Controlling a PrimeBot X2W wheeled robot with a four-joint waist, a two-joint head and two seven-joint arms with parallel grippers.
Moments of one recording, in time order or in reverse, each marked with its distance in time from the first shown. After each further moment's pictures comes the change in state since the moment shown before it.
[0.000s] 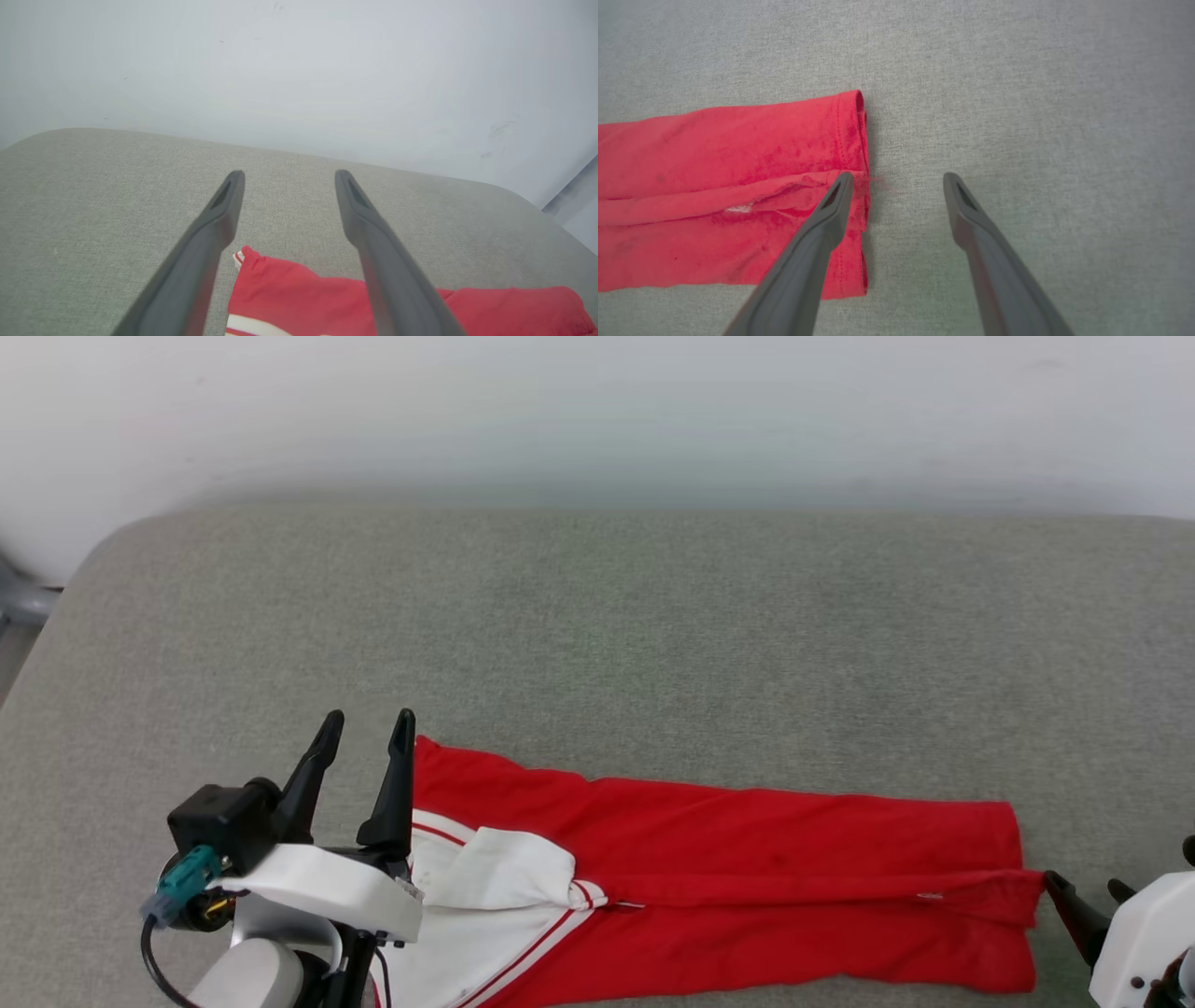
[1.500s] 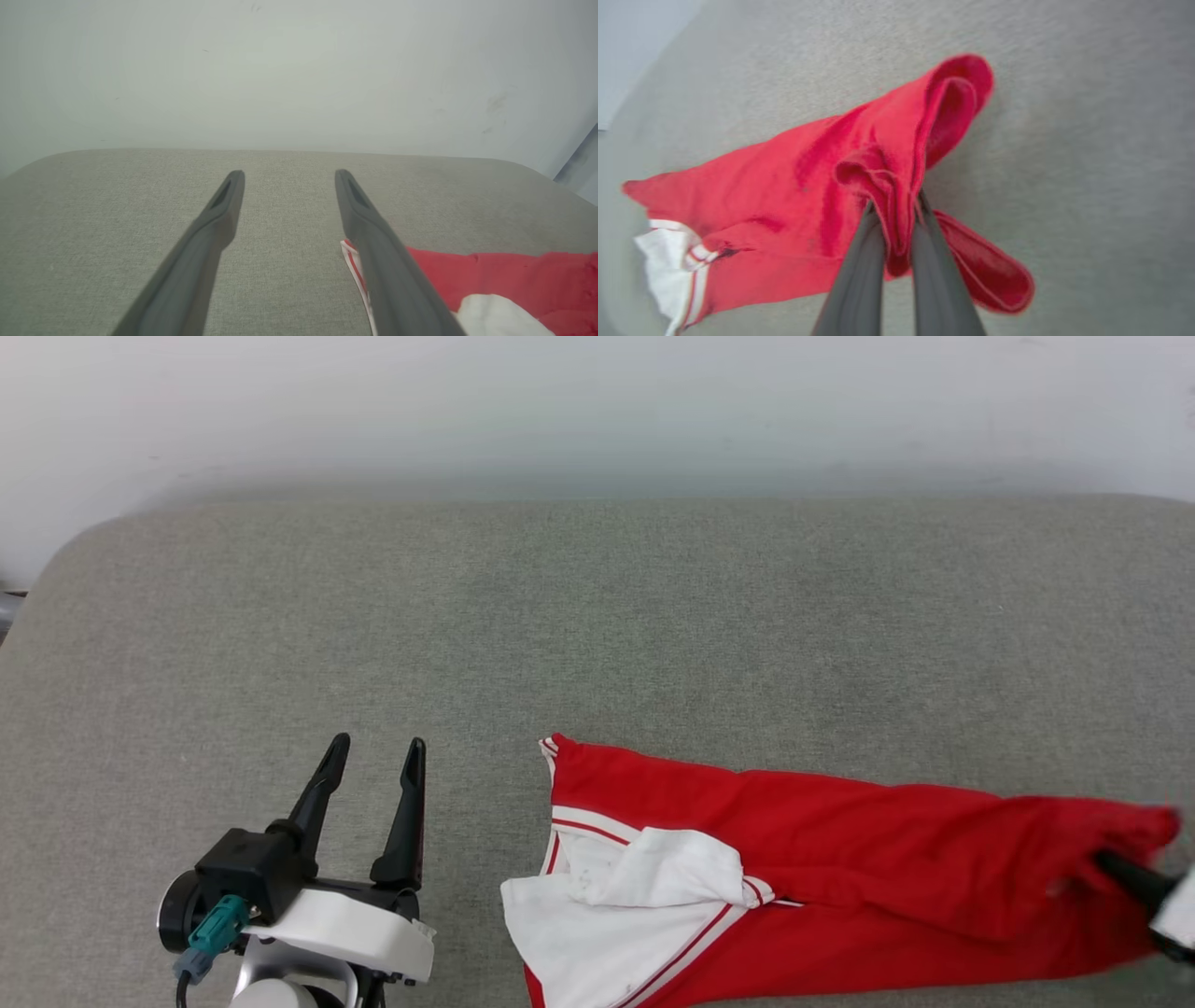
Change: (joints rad) left arm 0.111 -0.111 0.131 -0.030 0.275 -0.083 0.004; right arm -0.141 0.043 -0.225 0.045 0.169 0.000 0.316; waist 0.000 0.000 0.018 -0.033
